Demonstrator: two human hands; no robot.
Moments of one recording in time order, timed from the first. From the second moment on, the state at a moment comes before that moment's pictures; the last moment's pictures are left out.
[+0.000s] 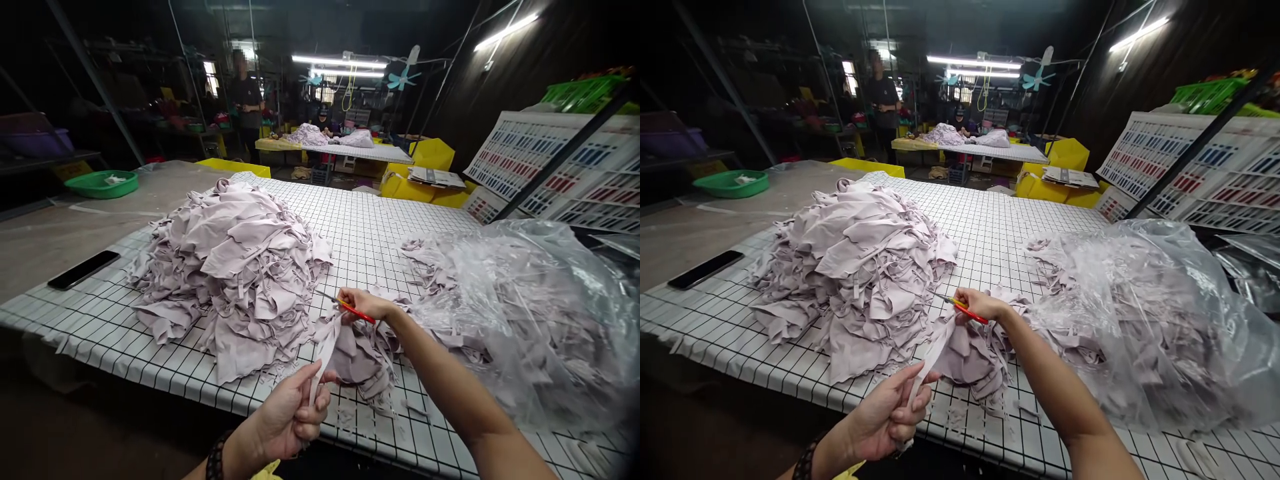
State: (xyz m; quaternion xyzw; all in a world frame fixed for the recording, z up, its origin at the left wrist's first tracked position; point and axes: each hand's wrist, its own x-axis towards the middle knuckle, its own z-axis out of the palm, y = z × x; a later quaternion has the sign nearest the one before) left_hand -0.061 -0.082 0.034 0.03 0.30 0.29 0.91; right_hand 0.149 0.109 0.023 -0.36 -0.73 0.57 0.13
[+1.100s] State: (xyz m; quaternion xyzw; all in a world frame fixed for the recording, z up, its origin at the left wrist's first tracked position) left_hand -0.031 -0.048 0.019 0.47 0.46 0.49 0.57; right_hand 0.198 -0.013 -0.025 -0.64 -0.59 0.34 0.35
